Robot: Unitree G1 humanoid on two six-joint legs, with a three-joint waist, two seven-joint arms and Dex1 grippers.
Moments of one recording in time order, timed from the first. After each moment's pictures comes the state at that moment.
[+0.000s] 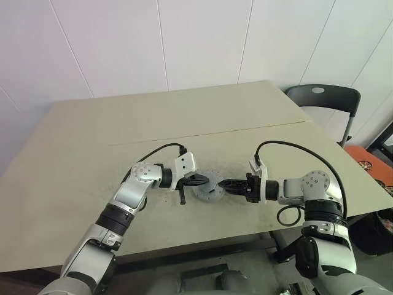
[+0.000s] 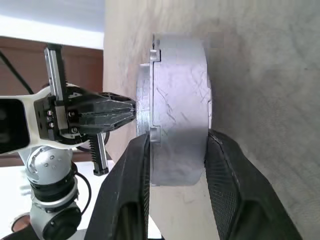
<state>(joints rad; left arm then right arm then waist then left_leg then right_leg) -0.54 0.34 -0.34 0.28 -0.06 0.18 -1.06 -0.60 -0.30 -0.38 0.40 0.62 1.61 0.69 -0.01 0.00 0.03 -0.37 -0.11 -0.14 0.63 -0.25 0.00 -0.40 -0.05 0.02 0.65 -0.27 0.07</state>
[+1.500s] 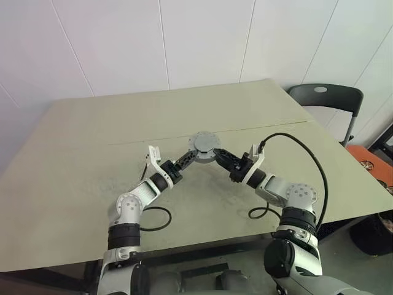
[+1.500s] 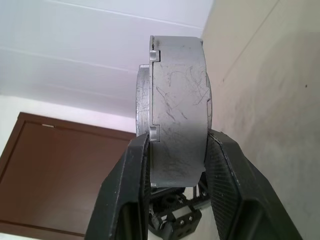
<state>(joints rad) -0.42 -0.05 0.32 0.21 -0.76 0.83 -0.47 -0.60 -0.01 -0.70 0.38 0.87 1.31 0.44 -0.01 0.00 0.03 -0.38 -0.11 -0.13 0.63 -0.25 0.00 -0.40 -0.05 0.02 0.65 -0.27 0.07</state>
